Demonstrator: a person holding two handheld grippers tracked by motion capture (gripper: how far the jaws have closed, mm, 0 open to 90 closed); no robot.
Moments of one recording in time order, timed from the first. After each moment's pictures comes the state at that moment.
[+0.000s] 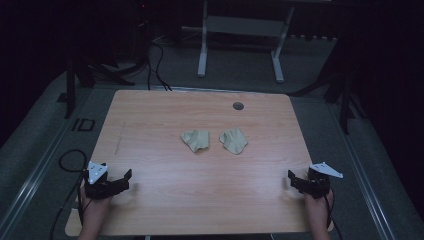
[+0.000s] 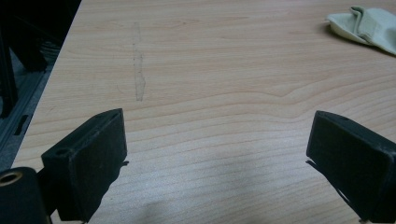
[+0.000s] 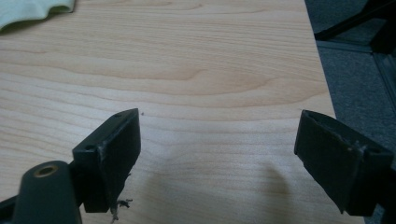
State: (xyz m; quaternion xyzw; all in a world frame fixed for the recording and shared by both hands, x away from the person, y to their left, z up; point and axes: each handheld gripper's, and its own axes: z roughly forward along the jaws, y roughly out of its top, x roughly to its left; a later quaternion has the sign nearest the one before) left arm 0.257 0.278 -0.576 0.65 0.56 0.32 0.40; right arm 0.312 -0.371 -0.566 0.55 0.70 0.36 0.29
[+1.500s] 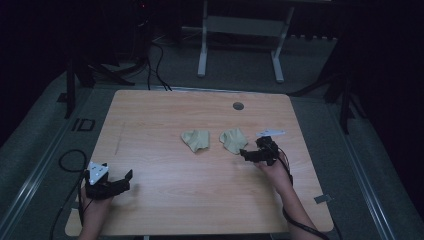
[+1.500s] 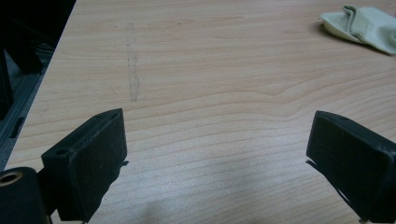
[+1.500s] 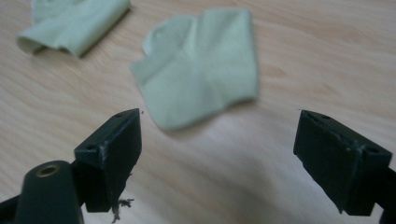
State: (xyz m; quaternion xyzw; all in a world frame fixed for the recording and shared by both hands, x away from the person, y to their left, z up) left arm 0.255 0.276 -0.576 0.66 0.55 0.32 0.40; right arm 0.412 -0.228 -0.537 0.45 0.80 0.36 0.16
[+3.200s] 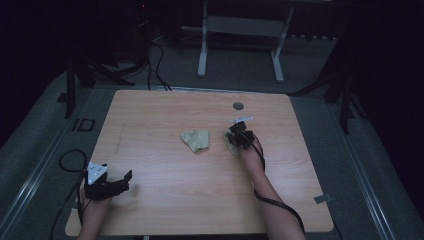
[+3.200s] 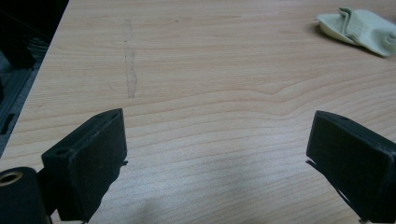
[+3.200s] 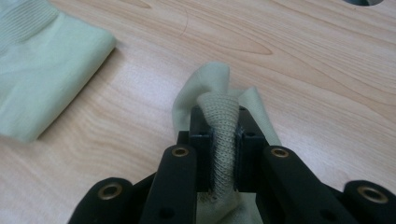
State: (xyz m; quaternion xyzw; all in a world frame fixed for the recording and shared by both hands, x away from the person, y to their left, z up) left arm 0.255 0.278 -0.576 0.65 0.56 0.31 0.41; right arm 0.467 -0.151 -0.547 0.46 0.82 0.29 0.20
